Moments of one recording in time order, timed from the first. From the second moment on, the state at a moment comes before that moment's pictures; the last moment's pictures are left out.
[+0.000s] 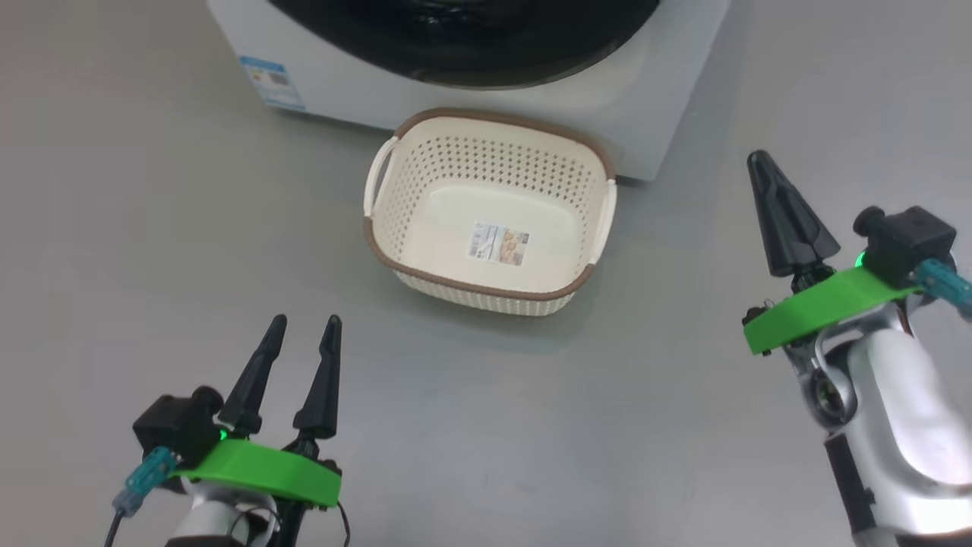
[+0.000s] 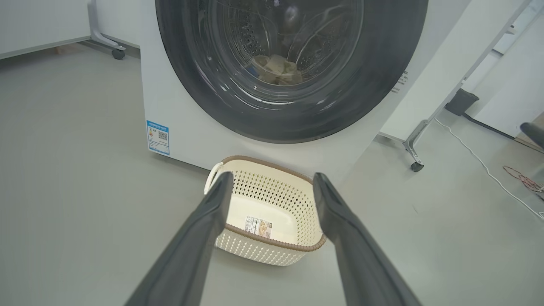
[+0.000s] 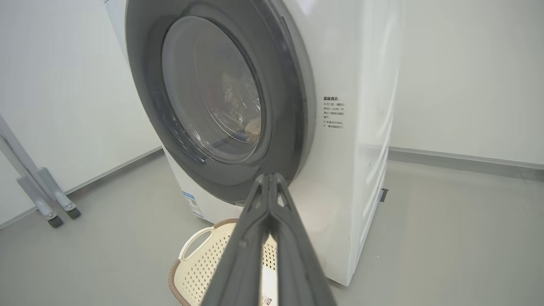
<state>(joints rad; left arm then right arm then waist) -0.21 0.14 -0.28 0.21 -0.49 -0.13 -0.25 -0.43 -0.12 0.10 0.34 0.22 0.13 -0.26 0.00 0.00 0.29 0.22</state>
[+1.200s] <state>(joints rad) -0.07 0.13 -0.12 0.20 -0.43 -0.13 -0.25 -0.15 -0.05 -0.07 0.22 0.31 0.13 -0.26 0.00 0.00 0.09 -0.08</state>
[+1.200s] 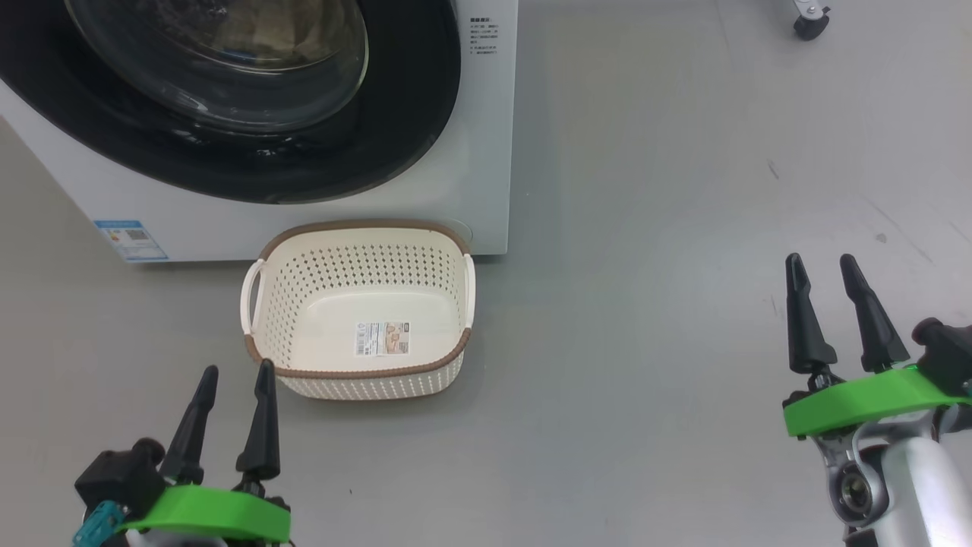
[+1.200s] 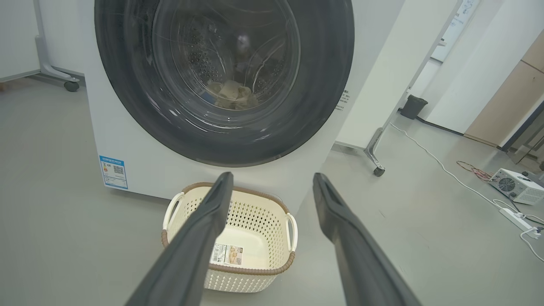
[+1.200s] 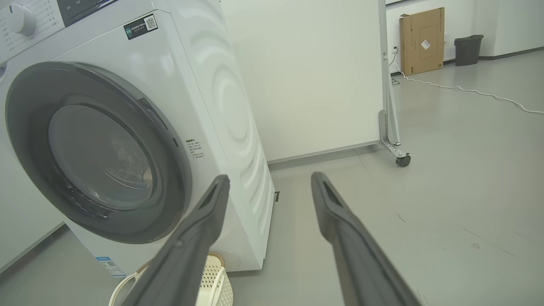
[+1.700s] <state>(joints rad) -0.06 0.12 -0.12 0.21 -0.41 -0.13 -0.25 -0.15 -0.05 -0.06 0.23 0.28 0.13 -0.26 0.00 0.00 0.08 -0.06</state>
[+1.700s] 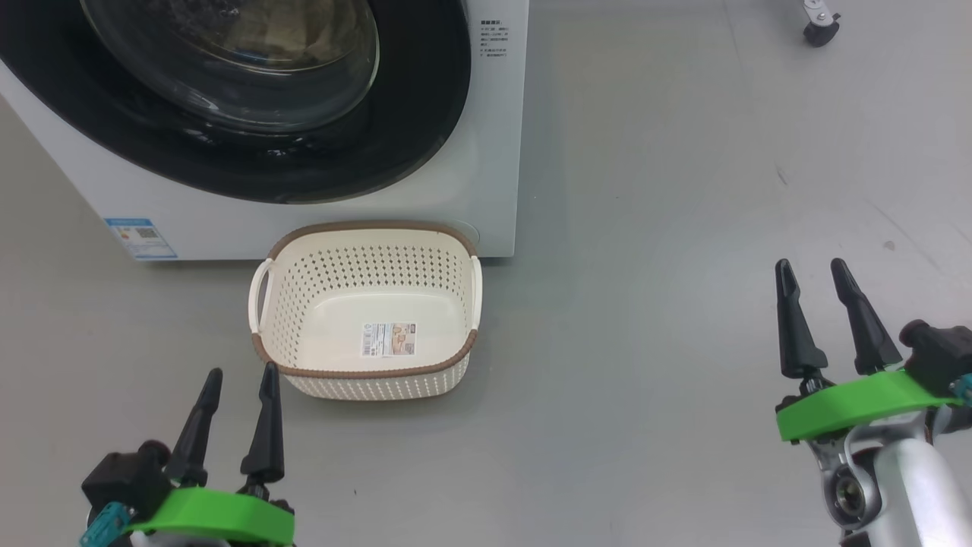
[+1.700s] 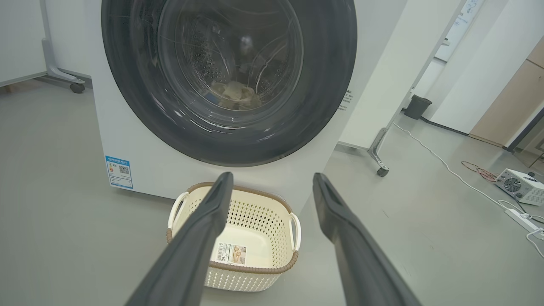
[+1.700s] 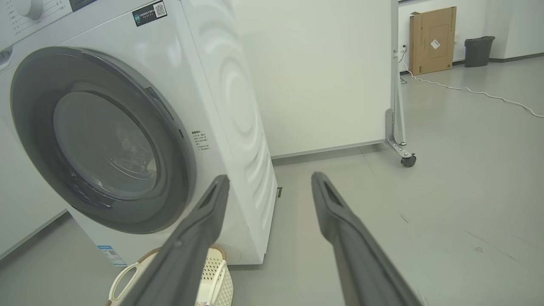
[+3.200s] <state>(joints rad) -0.06 0.14 -0.15 0.23 -0.43 -0.13 -0.25 -0.15 -0.05 -0.06 0.26 0.26 0.13 -0.26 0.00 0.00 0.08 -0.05</state>
